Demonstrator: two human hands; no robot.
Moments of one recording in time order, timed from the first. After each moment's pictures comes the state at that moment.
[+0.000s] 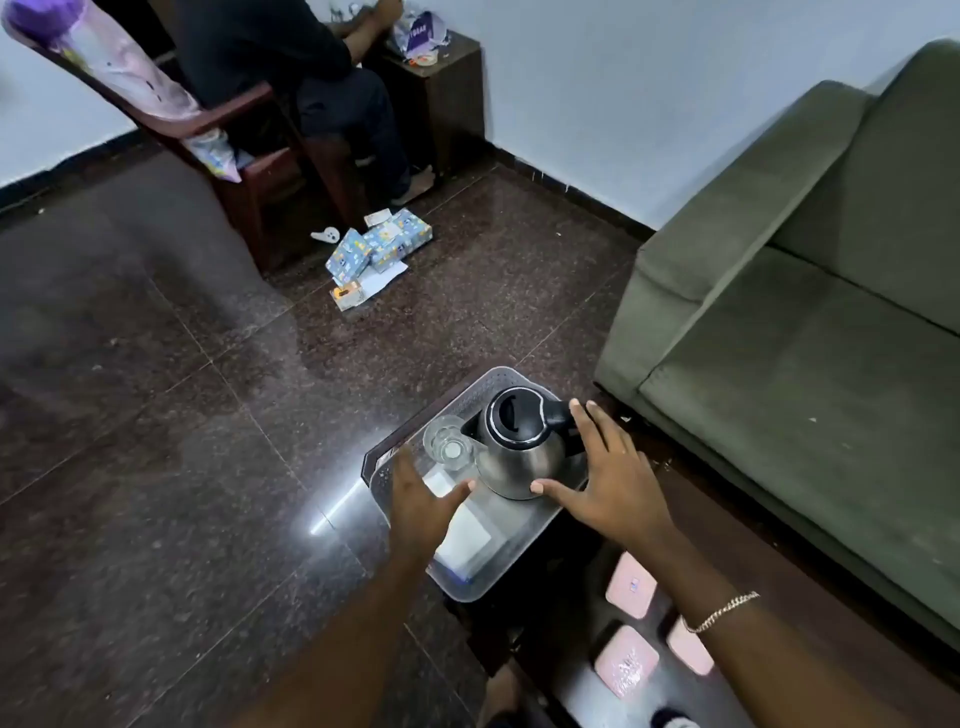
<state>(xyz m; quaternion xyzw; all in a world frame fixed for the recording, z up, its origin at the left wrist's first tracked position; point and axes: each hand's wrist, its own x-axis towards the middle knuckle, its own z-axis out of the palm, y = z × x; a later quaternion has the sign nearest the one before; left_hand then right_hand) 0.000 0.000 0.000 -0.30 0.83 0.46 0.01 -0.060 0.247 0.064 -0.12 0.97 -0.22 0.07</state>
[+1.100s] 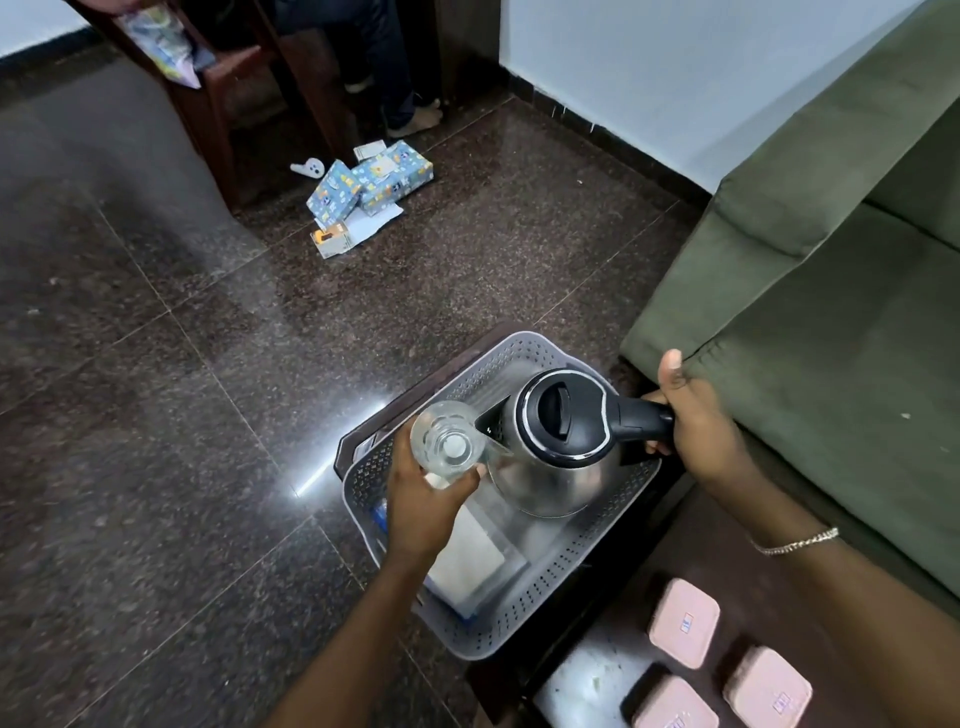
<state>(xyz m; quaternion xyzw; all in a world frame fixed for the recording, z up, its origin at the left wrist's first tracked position) -0.036 -0.022 -0.094 -0.26 0.78 0.57 -0.08 -0.163 0.243 -0.012 -0.03 0.83 -0.54 0.13</state>
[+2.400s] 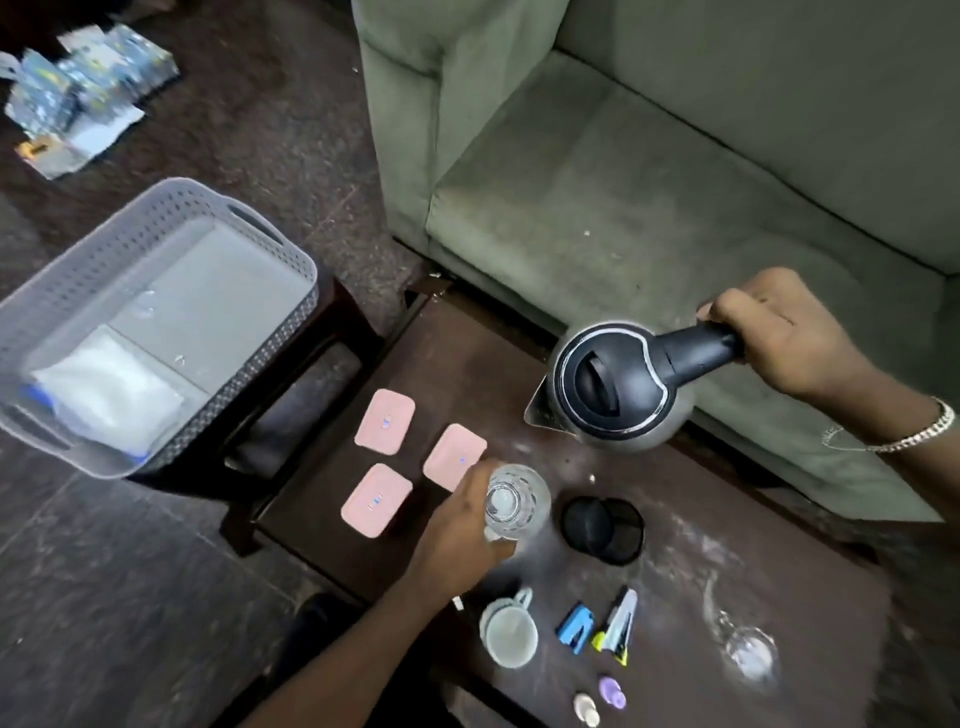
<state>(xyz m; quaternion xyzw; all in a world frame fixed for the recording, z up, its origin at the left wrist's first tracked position) 0.155 0.379 -0.110 0.04 0.83 0.49 0.25 0.008 0.653 0.115 -0.05 0.93 -0.35 0.09</state>
